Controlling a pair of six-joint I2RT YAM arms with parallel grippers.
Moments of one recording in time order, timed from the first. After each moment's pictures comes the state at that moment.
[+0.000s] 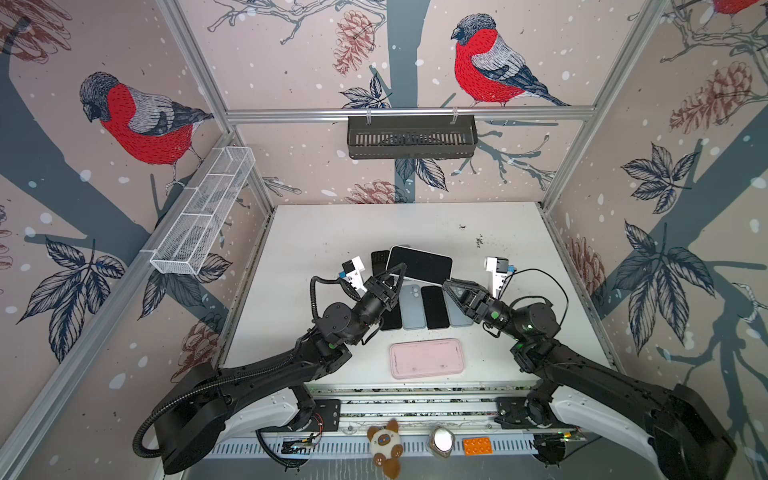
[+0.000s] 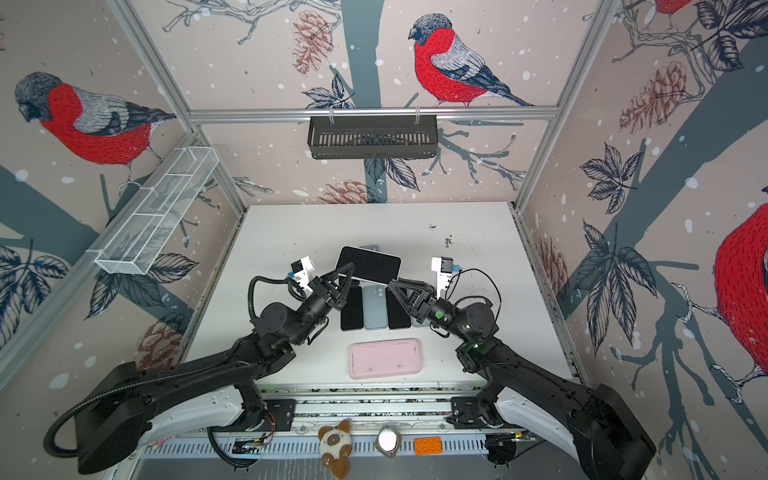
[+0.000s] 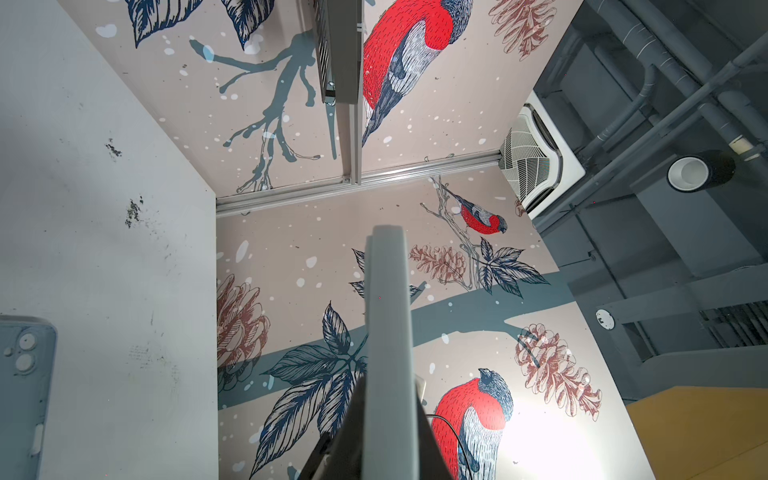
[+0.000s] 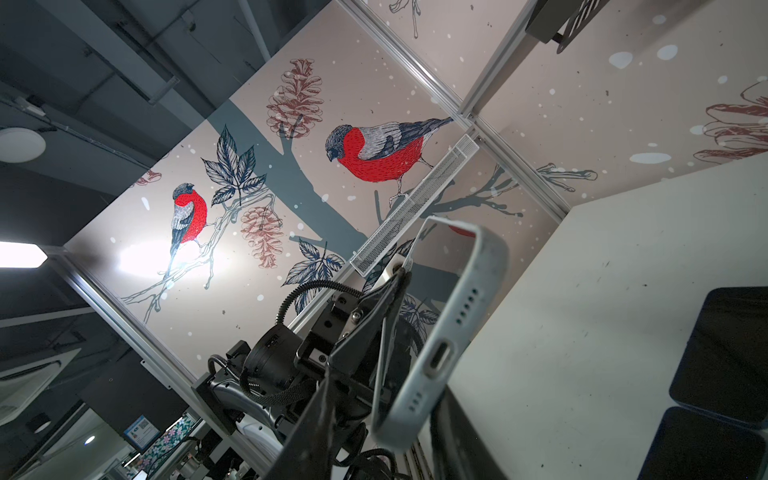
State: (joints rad) left arm -0.91 1.07 0.44 0.93 -0.16 -1.42; right arm 0.70 0.93 0.31 0.99 -0.44 0.99
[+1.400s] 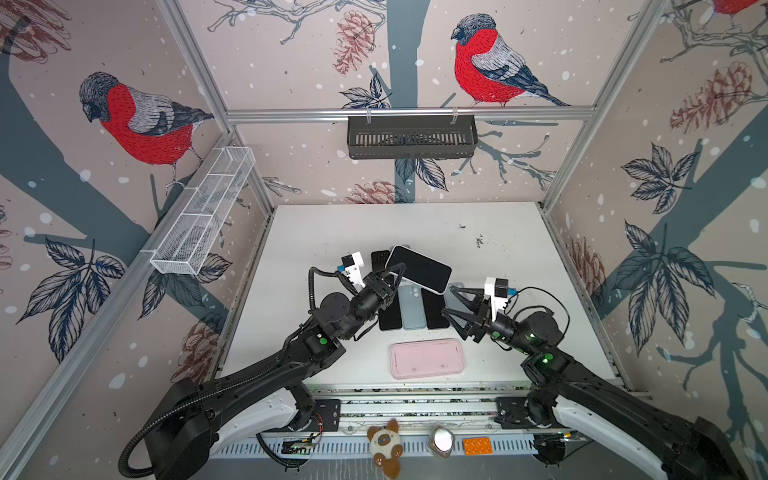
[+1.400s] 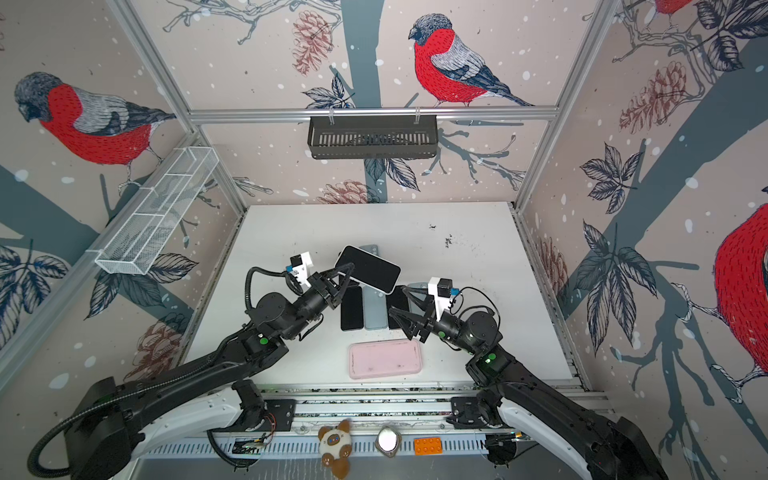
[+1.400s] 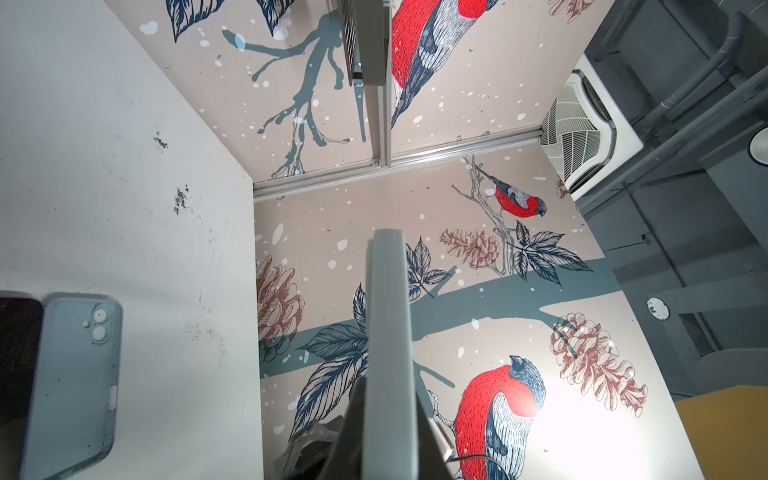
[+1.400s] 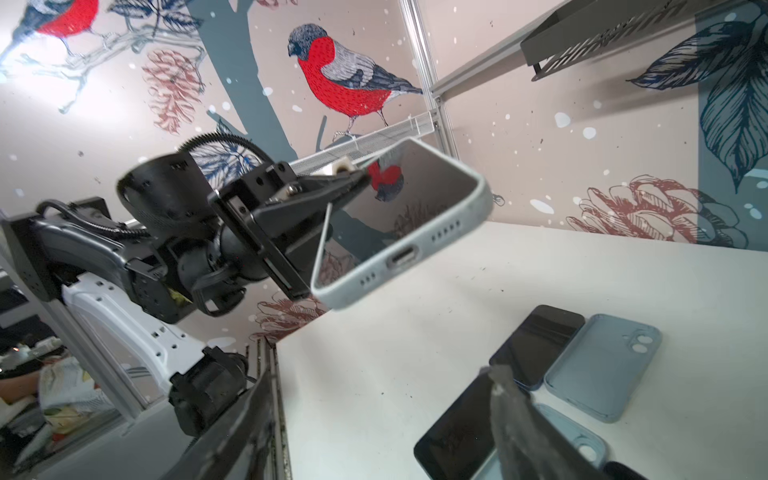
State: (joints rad) left arm -0.85 0.99 0.50 0.66 -0.04 -1.41; right arm 0.69 0.71 0.22 0.69 -0.46 0.44
